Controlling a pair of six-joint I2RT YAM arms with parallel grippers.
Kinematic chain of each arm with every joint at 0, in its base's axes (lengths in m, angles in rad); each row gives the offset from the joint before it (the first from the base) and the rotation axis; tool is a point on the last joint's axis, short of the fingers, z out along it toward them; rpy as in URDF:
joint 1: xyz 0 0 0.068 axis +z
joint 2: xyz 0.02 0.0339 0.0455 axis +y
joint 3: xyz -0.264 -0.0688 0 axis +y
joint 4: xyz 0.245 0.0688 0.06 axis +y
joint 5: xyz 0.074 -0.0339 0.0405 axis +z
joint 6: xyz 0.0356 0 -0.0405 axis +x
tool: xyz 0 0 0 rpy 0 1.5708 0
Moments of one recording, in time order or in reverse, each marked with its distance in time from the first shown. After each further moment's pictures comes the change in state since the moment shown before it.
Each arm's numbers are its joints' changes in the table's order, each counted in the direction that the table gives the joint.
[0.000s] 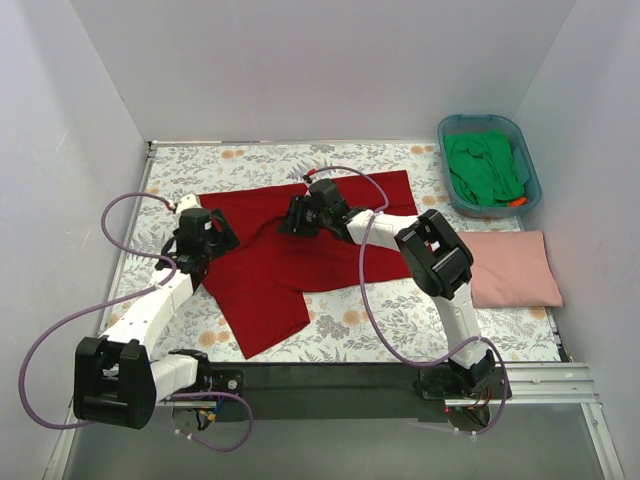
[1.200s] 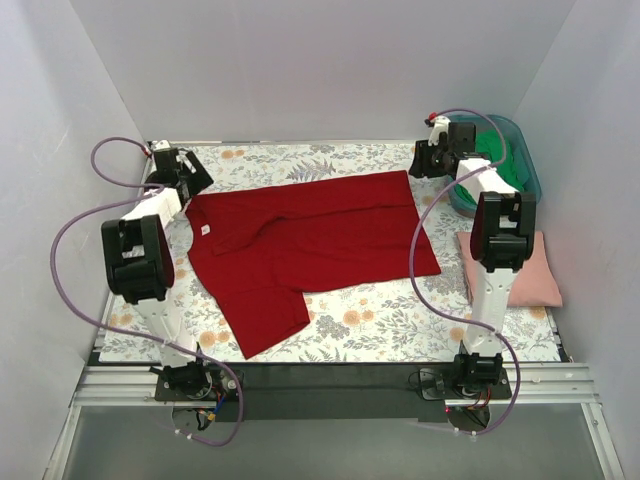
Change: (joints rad) left arm 0.266 0.829 -0.679 -0.144 -0.145 0.116; right arm -0.714 0.075 -0.313 0.386 0.095 -0.847
